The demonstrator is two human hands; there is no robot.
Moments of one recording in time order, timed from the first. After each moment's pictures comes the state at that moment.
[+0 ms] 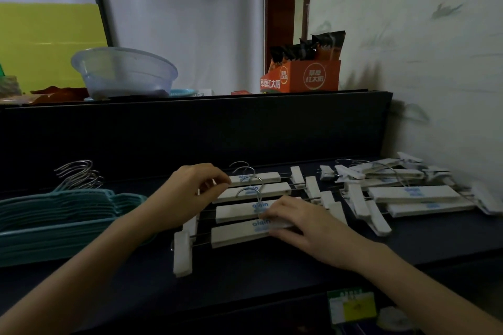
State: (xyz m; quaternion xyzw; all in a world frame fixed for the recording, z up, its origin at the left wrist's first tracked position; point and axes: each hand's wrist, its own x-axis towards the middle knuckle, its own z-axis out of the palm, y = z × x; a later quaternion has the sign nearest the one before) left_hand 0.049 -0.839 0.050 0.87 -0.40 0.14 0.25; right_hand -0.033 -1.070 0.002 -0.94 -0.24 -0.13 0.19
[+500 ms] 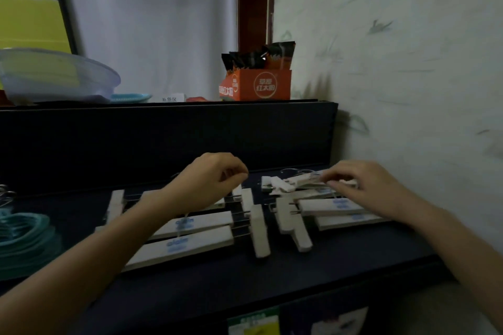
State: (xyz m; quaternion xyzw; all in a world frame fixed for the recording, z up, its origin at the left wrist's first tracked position) left_hand 0.044 -0.988 0.074 0.85 -0.45 0.12 0.23; right_hand -0.071 -1.258 0.061 -0.96 -0.08 -0.22 0.17
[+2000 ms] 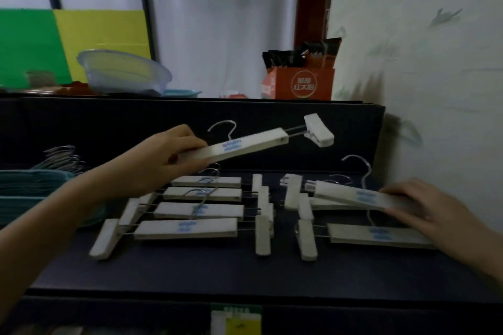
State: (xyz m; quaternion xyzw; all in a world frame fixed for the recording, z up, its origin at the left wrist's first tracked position) left_hand 0.001 -0.927 0.107 0.90 -0.36 0.19 0.16; right_hand -0.068 -1.346 0.031 -0.95 -0.14 -0.23 0.17
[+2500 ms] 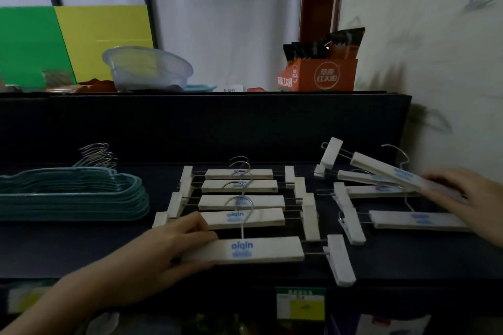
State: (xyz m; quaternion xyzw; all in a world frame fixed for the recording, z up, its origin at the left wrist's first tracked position) left_hand -0.049 -0.846 0.018 0.89 -0.43 0.03 0.14; right_hand -0.075 -1.316 0.027 -0.94 -0.05 -0.28 0.20
